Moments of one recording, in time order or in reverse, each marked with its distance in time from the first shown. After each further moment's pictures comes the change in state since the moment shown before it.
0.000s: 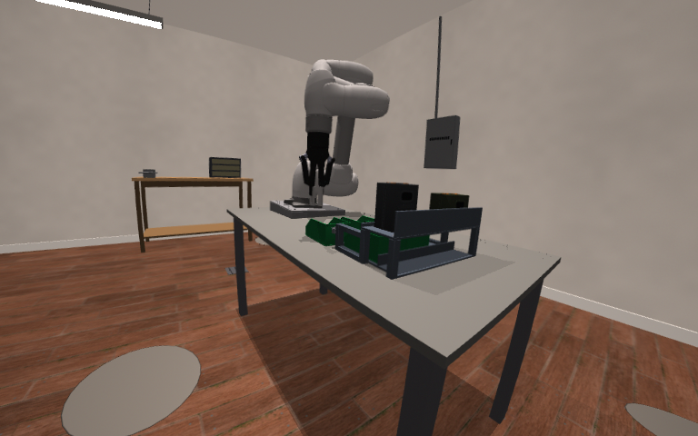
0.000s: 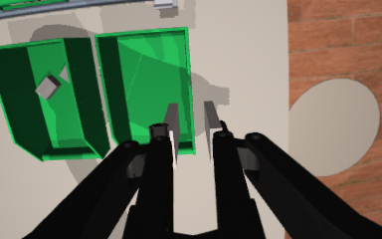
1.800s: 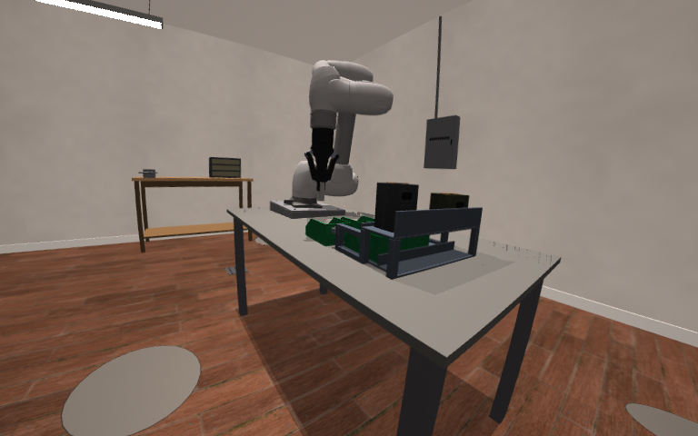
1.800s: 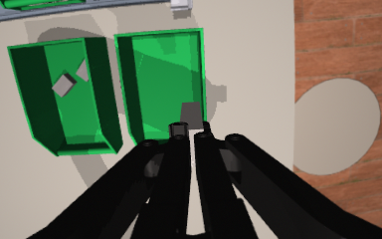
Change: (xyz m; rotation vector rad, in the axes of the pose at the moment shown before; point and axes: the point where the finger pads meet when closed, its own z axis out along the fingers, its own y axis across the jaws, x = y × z) arm 0.001 -0.016 -0.016 0.001 0.000 -0.001
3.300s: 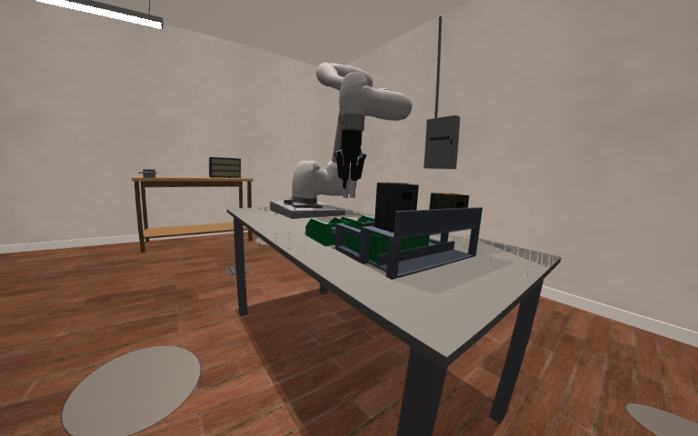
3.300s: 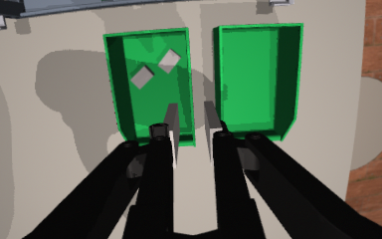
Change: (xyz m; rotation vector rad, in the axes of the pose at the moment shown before) arm -0.001 -0.120 -0.010 -0.001 0.000 0.001
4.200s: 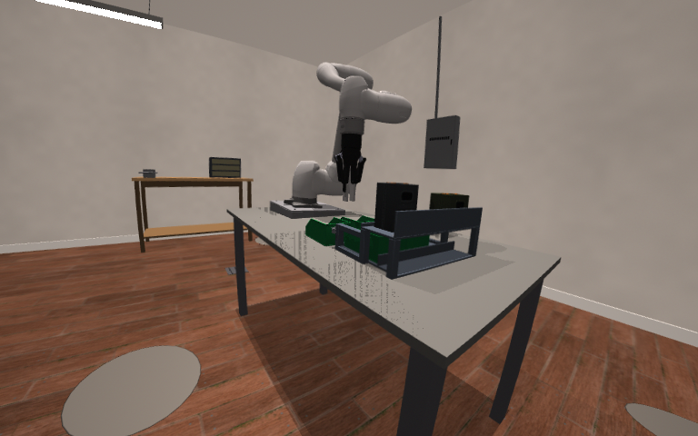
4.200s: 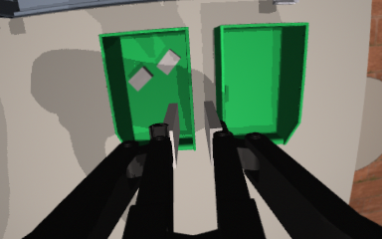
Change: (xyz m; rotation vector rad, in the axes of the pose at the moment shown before) arm 0.000 0.000 0.013 0.000 0.000 0.000
